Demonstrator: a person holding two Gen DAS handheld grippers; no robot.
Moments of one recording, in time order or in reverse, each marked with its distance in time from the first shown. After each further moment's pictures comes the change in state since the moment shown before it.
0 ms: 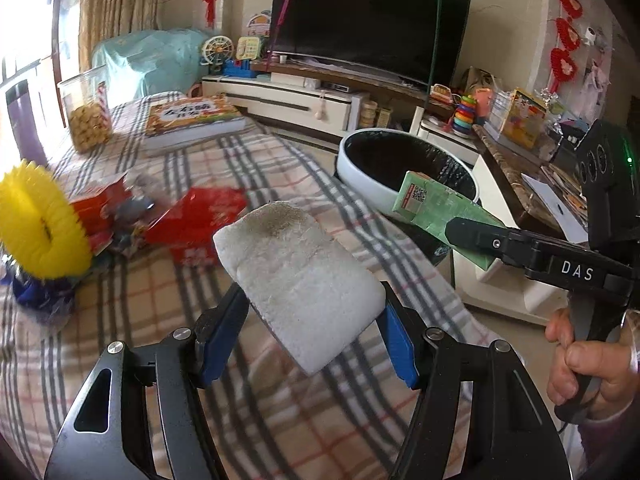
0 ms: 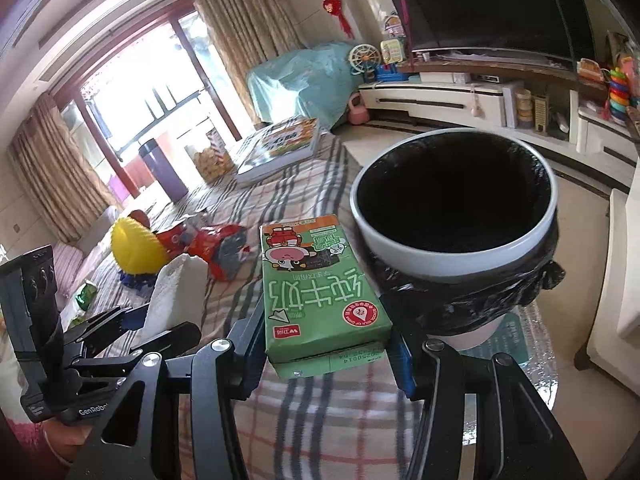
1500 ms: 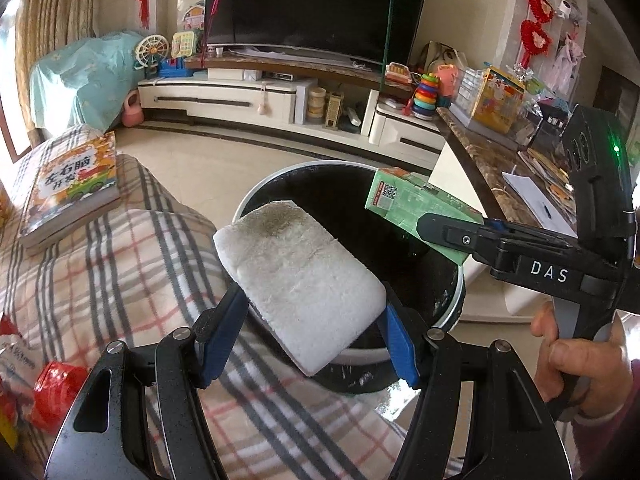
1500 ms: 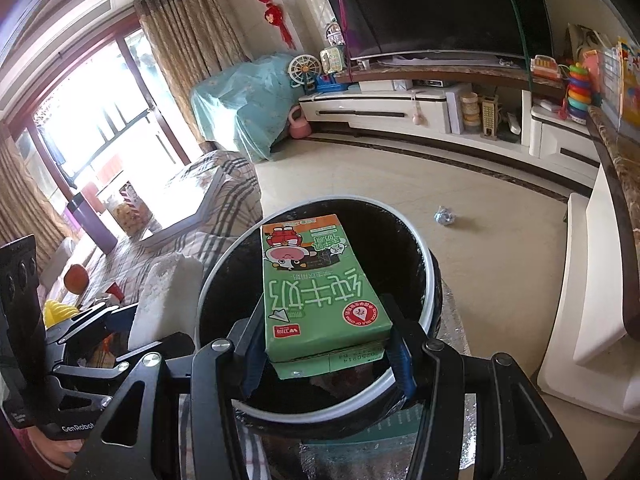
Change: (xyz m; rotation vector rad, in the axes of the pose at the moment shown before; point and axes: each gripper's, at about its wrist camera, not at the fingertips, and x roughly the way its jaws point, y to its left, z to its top) left arm 0.109 -0.077 0.104 0.113 0.077 -0.134; right arm 0.014 -0.107 0.082 0.078 -0.016 -0.153
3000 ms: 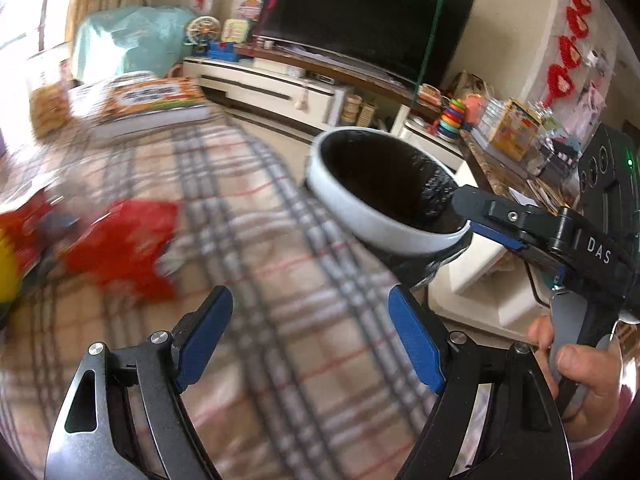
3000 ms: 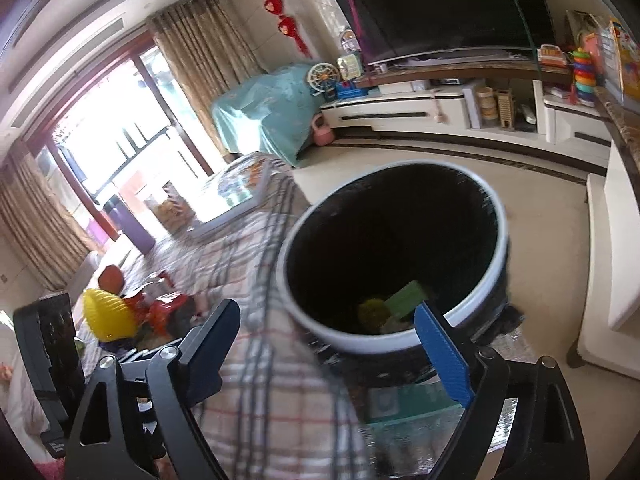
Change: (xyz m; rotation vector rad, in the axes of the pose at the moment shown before) left arm -0.071 0.051 -0.095 -0.189 -0.046 0.038; right arm -0.024 0.052 -0.049 0.050 -0.051 0.101
